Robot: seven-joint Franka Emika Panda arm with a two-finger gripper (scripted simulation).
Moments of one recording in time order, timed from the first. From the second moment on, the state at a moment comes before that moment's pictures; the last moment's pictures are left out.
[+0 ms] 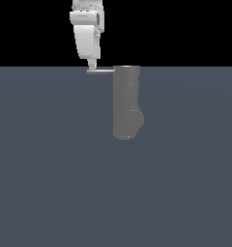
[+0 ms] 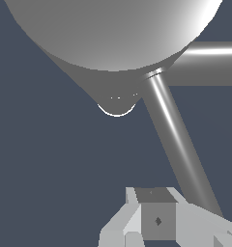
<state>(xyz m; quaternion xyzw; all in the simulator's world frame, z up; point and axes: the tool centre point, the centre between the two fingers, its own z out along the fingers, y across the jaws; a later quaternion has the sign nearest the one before) 0.059 0.079 0.270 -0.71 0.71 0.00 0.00</state>
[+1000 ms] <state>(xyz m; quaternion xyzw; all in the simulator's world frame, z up) 0.014 0.074 0.270 -0.72 0.70 0.00 0.01</state>
